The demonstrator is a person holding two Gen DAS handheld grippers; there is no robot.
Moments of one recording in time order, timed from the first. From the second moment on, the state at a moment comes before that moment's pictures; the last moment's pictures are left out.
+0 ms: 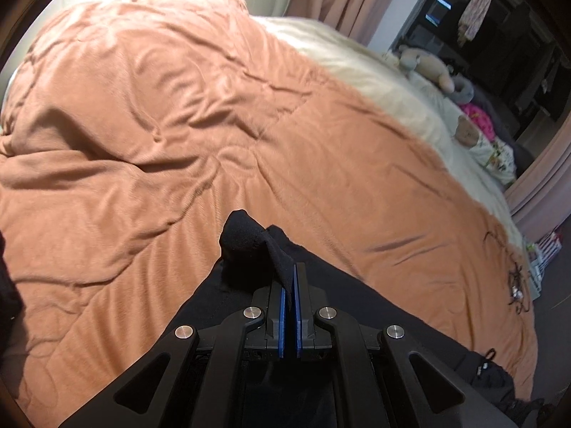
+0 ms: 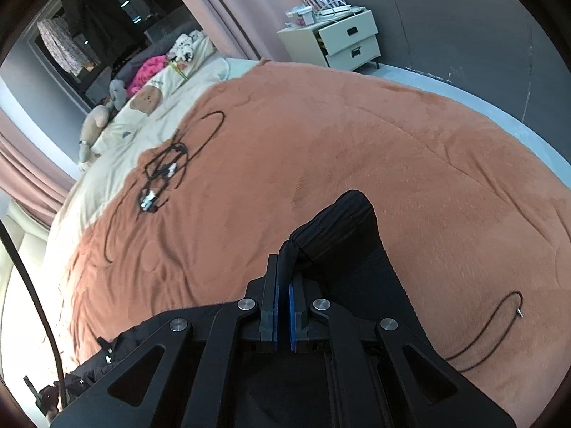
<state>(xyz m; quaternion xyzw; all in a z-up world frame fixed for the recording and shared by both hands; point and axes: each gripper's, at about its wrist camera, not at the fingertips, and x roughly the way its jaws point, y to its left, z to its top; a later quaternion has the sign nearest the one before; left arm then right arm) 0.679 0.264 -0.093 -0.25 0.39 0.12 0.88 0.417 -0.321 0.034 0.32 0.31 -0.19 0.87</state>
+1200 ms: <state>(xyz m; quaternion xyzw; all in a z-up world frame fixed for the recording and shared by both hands) 0.573 0.288 -0.101 -0.26 0.42 0.10 0.87 0.300 -0.290 0.039 0.27 0.32 -0.11 0.90</state>
